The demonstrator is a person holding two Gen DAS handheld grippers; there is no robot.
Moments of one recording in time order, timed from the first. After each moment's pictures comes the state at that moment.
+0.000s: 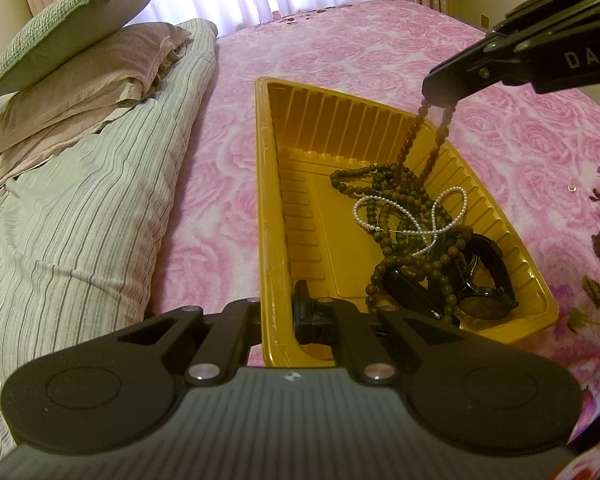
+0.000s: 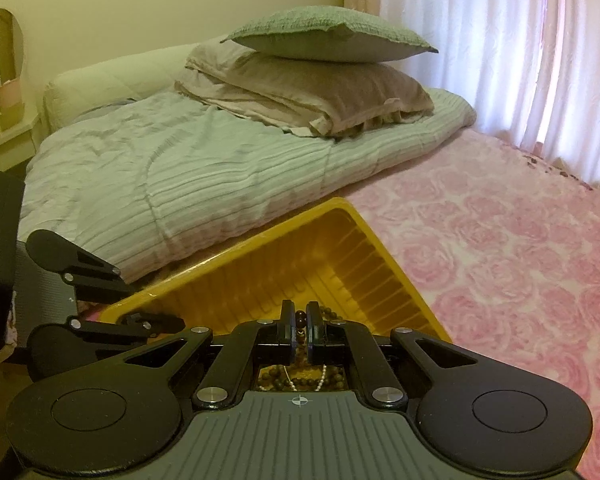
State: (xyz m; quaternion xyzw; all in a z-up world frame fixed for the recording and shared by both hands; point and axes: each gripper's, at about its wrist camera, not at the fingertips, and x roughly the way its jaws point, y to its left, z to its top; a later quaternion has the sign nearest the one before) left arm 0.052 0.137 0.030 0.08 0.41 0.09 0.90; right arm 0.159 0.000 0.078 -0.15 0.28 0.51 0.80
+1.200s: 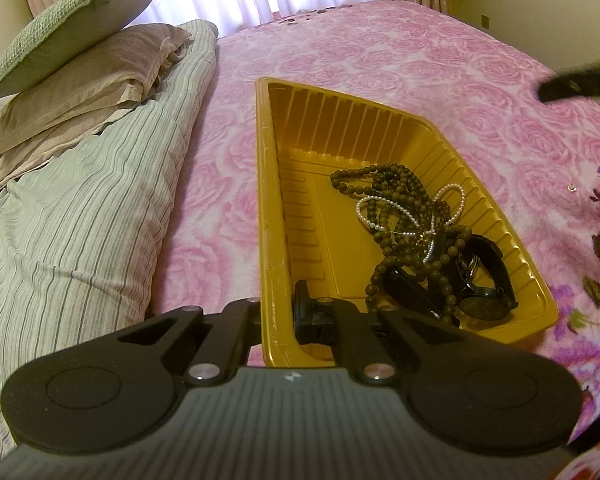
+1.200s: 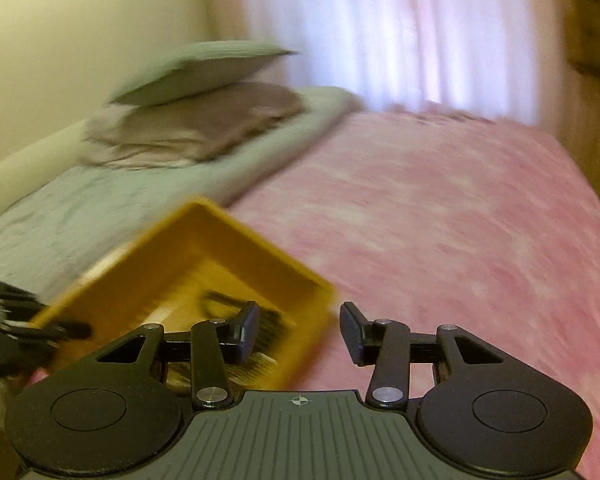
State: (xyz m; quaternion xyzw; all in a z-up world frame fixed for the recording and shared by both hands) left arm 0.053 0.139 0.030 0.08 0.41 0.09 0.91; right arm 0.194 -0.138 0.043 0.00 0.31 0.35 0.88
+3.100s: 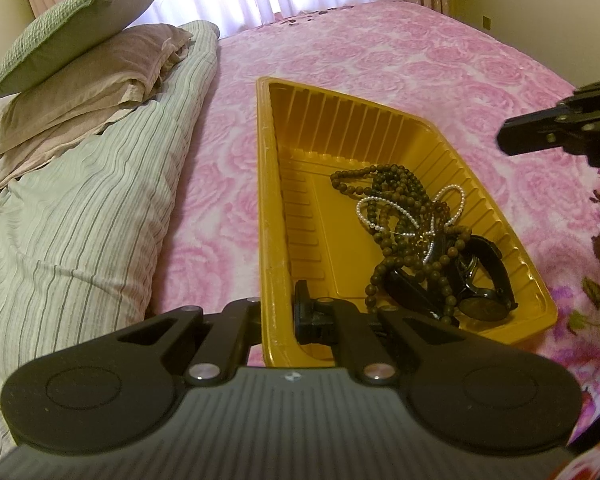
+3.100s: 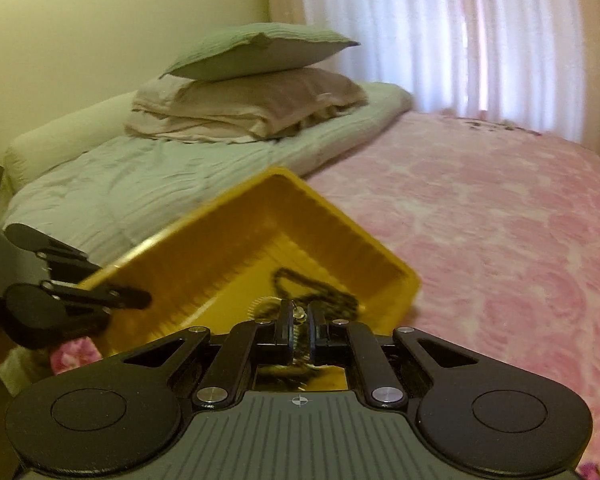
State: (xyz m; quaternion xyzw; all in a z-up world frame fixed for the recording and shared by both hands) left arm 0.051 0.142 0.029 0.08 0.41 0.09 0.91; right arm 0.148 -0.057 0.044 -0.06 0.29 0.46 0.84
